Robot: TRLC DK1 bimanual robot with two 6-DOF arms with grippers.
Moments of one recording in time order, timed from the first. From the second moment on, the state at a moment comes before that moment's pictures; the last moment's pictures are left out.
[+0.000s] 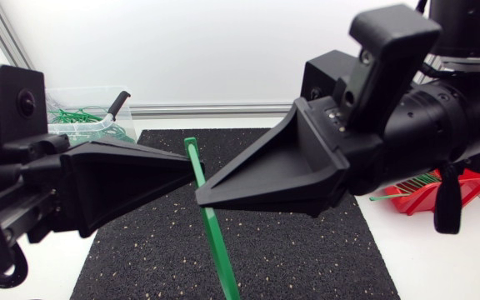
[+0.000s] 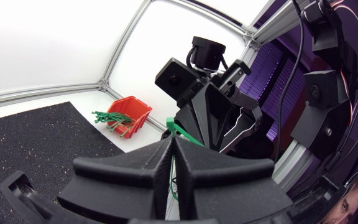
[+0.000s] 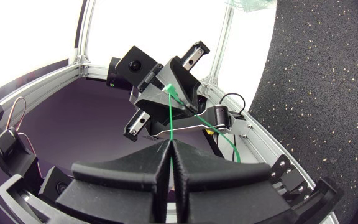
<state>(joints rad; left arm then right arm) -0.66 0.79 0.72 -0.05 0.71 -0.44 0.73 1.11 0.97 -0.19 -1.04 1.12</state>
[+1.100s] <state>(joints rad) -0.74 0.76 0.70 -0.05 0.58 -0.41 0.70 1.16 1.03 -0.18 -1.06 1.14</state>
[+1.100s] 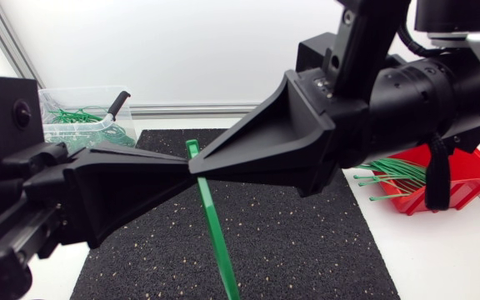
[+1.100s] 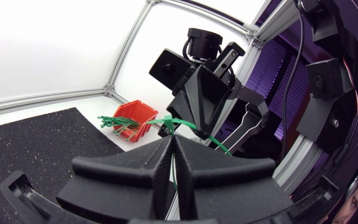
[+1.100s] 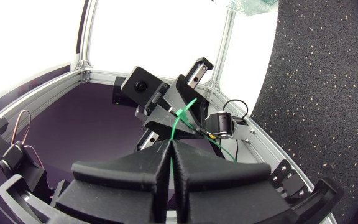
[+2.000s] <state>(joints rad) -0.75 0.75 0.69 -0.06 0.53 -0.33 0.66 1.18 1.02 -0.07 -1.04 1.29</state>
